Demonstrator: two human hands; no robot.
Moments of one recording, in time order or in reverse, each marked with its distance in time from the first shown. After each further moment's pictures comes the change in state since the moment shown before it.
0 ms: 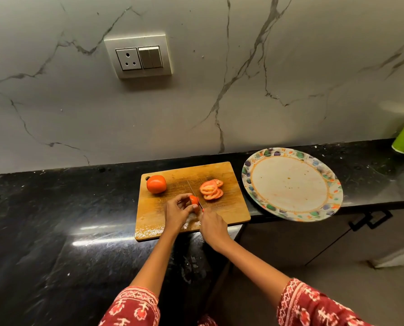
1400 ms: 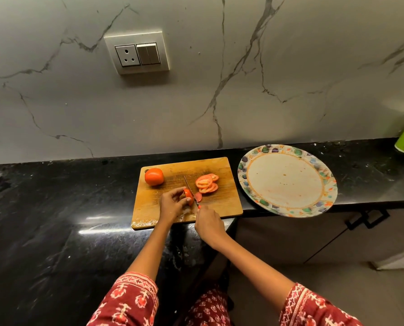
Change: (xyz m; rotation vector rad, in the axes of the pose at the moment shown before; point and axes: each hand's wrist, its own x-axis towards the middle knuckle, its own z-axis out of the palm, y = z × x) left_hand -0.009 0.009 0.003 0.102 0.084 -0.036; right_hand -0.026 0.007 -0.019 0.134 -0.059 -0.001
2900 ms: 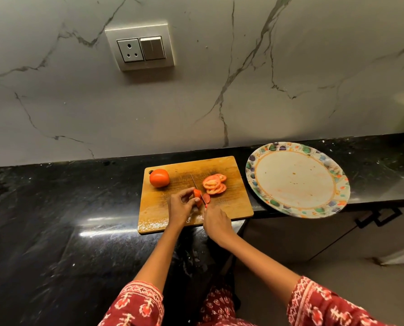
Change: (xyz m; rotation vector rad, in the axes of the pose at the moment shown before) left_hand 0.009 -0.006 0.000 0.023 0.010 0.069; right_hand 0.028 -0.001 0.018 -0.061 0.045 -0.025
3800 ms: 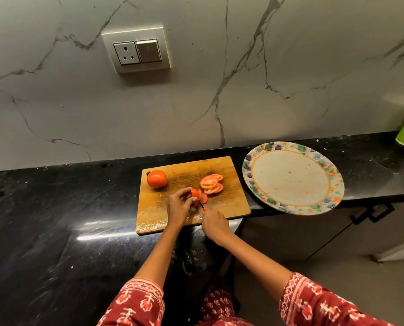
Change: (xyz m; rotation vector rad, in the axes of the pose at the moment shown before) left_hand 0.002 -0.005 0.004 -0.008 -0.004 0.031; right_hand -0.001 0.003 0.001 -0.001 -0.085 0.074
